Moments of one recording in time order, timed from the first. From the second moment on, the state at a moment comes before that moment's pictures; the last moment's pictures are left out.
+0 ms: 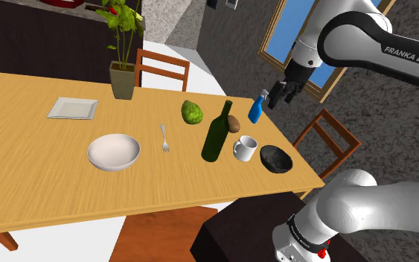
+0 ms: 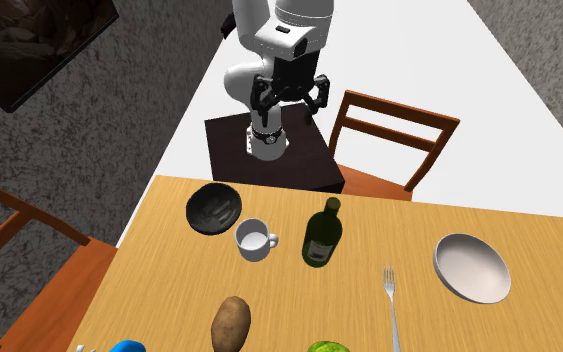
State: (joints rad) arm -0.01 -0.79 0.04 -2.36 -0.12 1.65 0.07
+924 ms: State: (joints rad) arm -0.05 -0.62 -0.18 -2.57 -0.18 2.04 -0.13
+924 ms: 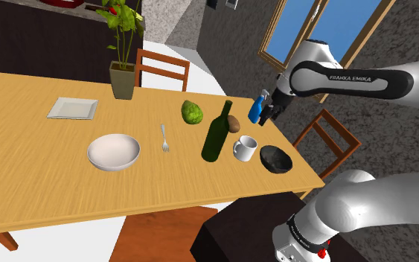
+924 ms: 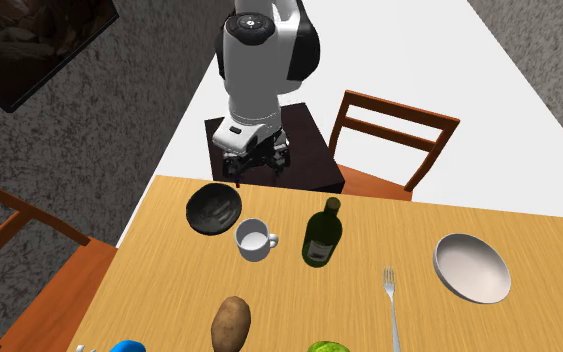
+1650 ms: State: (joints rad) arm -0.02 -0.24 -0.38 -2.58 -0.10 2.42 -0.38
